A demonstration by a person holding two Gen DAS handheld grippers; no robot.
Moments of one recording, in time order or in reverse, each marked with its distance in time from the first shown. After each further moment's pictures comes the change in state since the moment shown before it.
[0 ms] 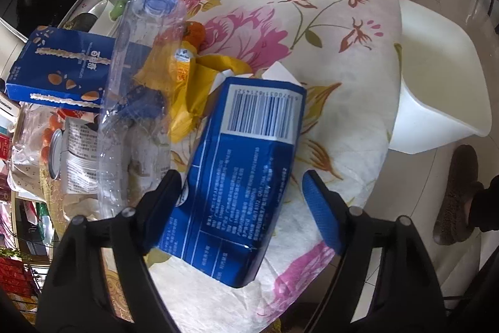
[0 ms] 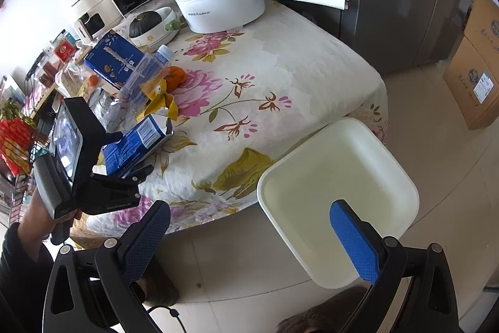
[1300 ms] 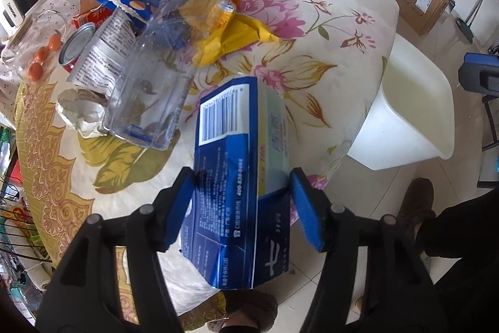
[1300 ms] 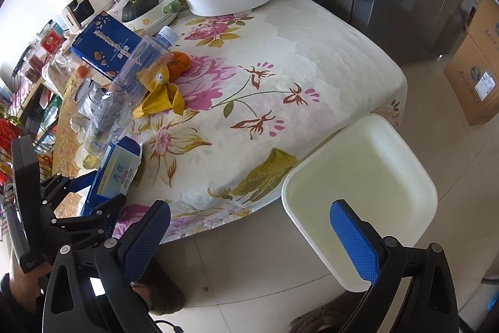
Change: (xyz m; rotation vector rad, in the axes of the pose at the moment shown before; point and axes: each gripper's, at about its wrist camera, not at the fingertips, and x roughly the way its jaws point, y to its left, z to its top) left arm -0.022 0.033 -0.069 -0.278 0.009 -0.192; right arm 0.041 0.047 0.014 0.002 0.053 -0.058
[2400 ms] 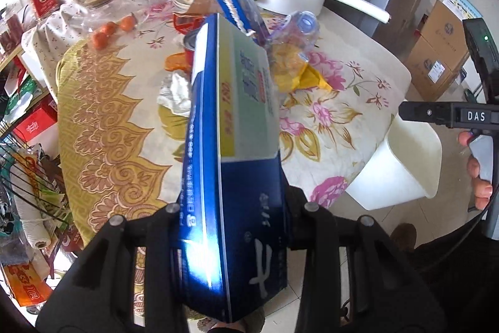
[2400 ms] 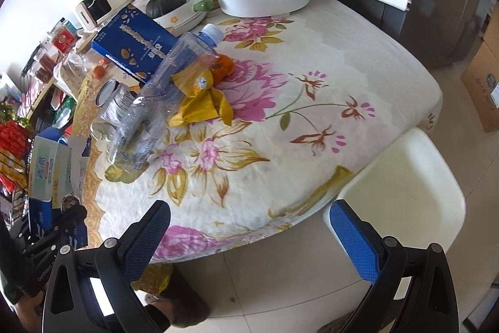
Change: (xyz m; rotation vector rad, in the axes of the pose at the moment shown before) left arm -0.074 0.087 -0.048 -0.254 -0.197 -0.001; right arm 0.025 0.074 0.024 -0.001 -0.015 0.089
